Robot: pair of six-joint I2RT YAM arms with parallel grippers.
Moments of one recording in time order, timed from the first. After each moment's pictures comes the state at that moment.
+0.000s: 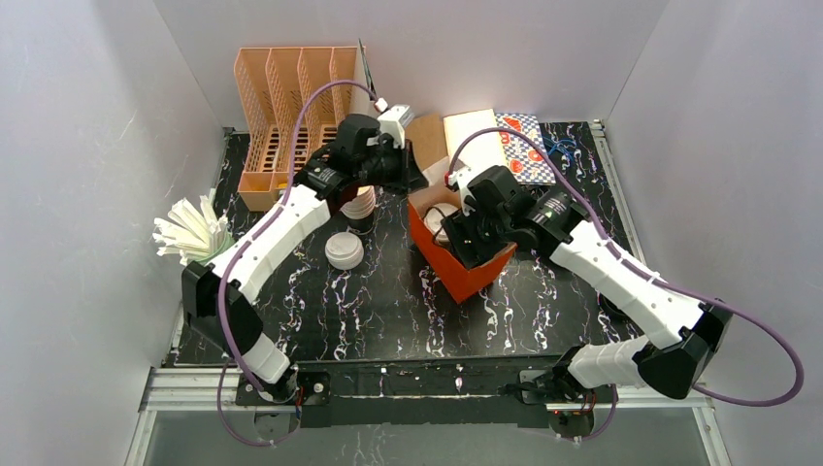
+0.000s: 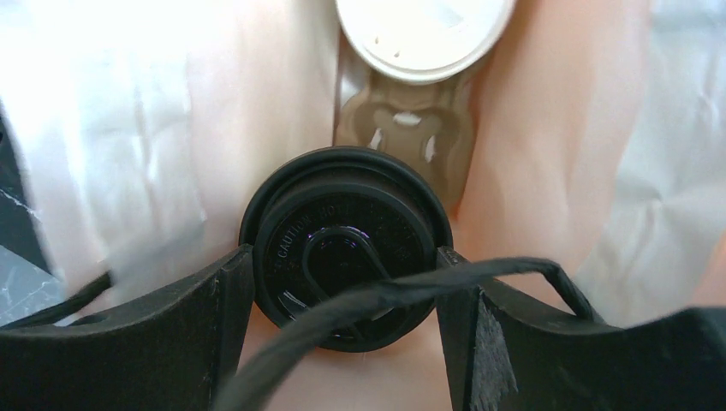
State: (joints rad) left arm -0.57 1.55 1.50 -0.46 0.35 -0.36; right arm 0.81 1.31 1.40 -1.02 0.03 0.13
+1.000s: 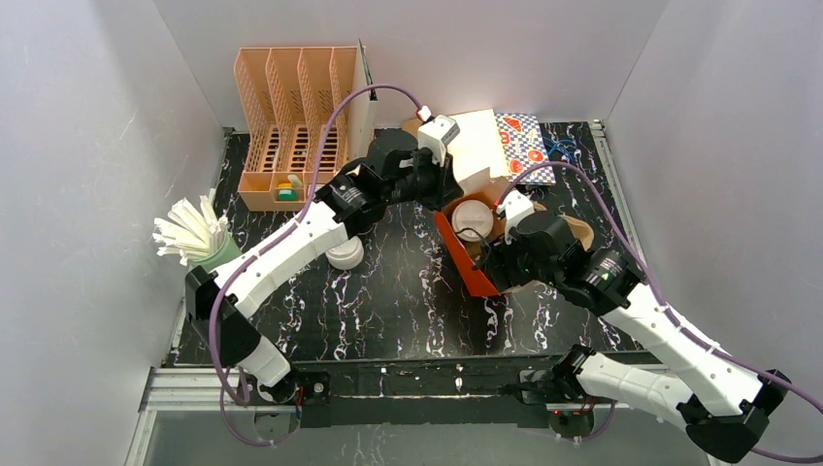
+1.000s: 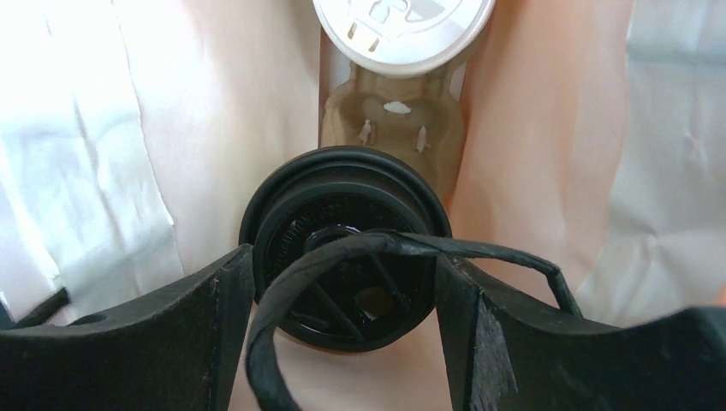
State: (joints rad) left arm -0.81 1.57 1.58 -0.39 0.21 -0.27; right arm 0.81 0.91 1.06 -0.93 0.19 0.16
